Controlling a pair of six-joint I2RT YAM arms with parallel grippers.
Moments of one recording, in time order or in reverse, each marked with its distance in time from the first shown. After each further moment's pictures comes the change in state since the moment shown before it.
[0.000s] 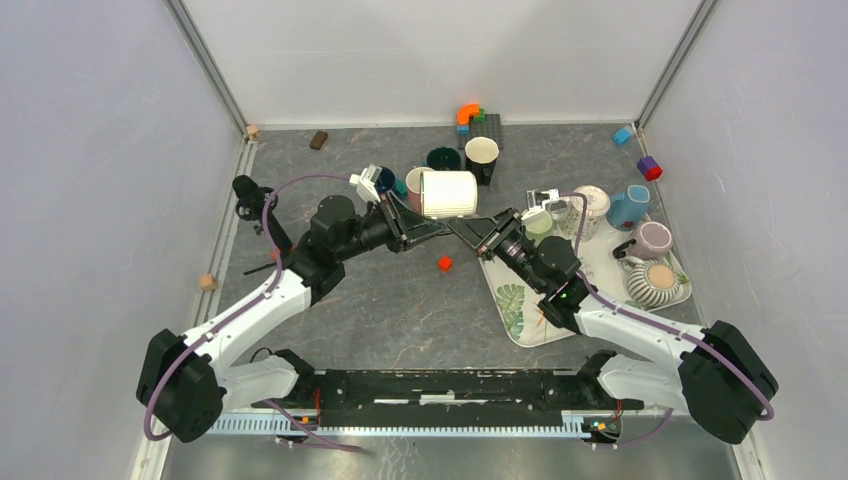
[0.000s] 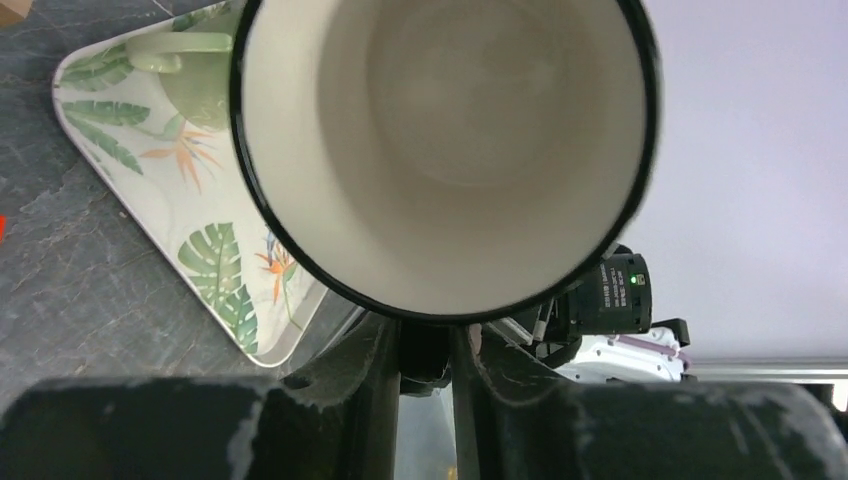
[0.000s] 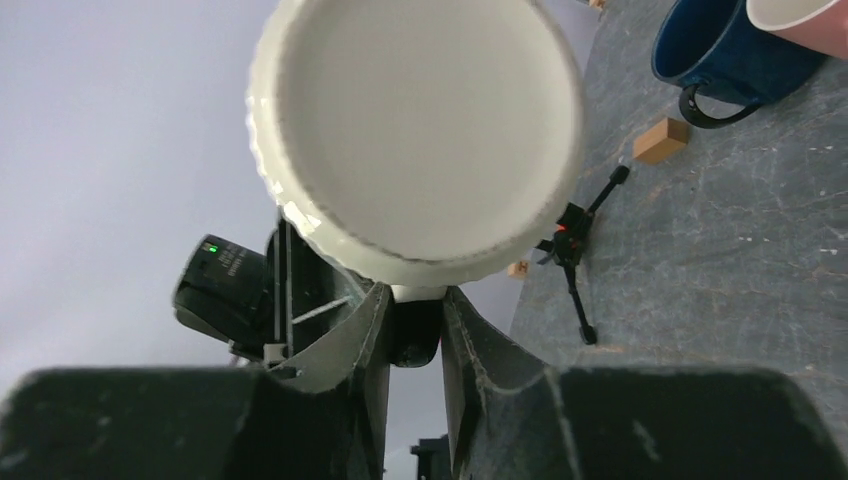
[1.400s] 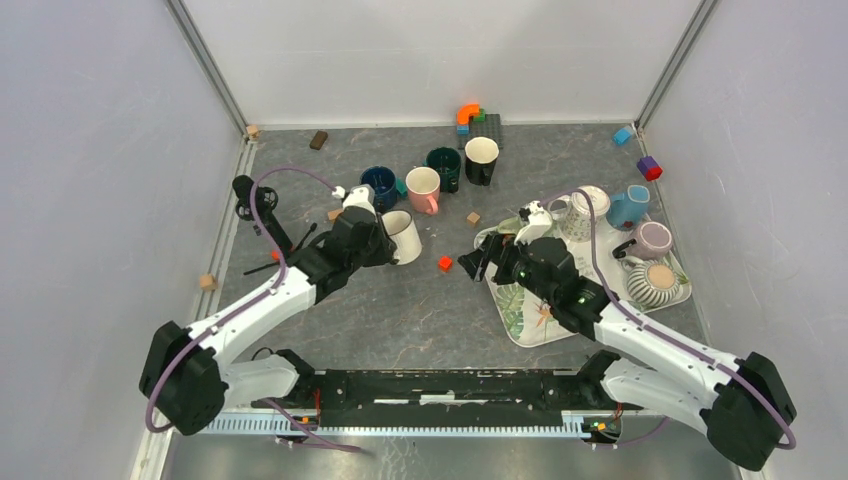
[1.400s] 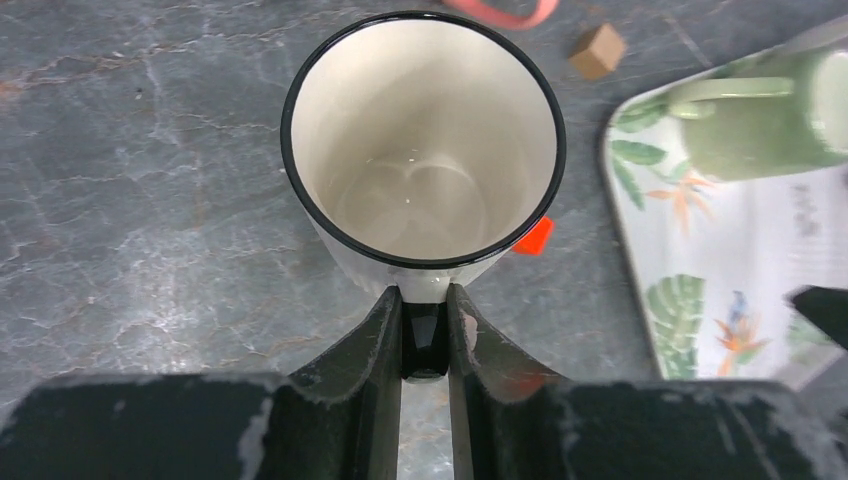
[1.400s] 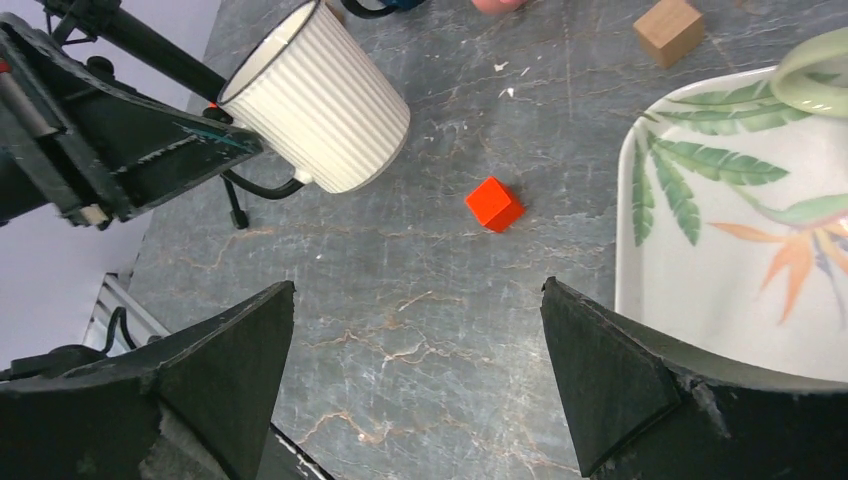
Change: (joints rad) left arm -0.027 0.000 0.029 -0.542 -0.617 0.543; right arm 0.006 -0.154 0.047 -0.699 0.091 -0.594
